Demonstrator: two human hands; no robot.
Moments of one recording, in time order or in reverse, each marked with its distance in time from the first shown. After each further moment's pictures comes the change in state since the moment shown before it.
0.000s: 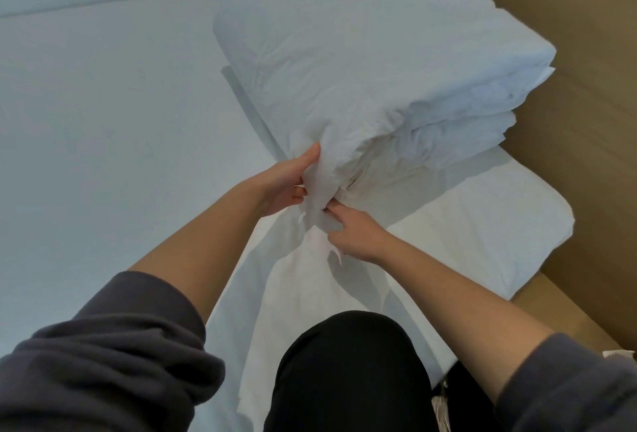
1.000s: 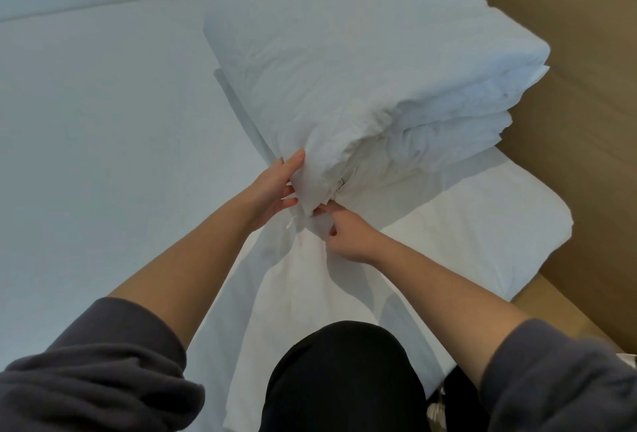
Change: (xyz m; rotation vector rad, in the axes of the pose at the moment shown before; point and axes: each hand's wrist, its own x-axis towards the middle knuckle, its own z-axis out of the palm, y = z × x) left_hand 0.004 -0.013 0.002 -0.092 0.109 0.145; right_hand 0.020 0.013 -0.005 0.016 0.009 -0.059
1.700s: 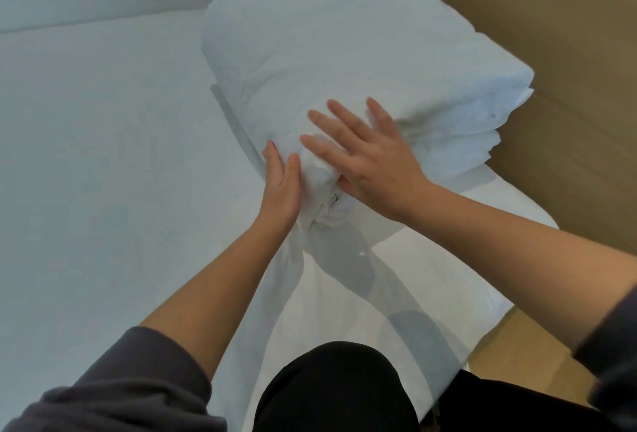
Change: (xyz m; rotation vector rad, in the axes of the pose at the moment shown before) left_hand 0.007 0.002 0.043 0.151 0.436 0.394; right_hand -0.009 -0.045 -0.102 -1.259 0.728 -0.697
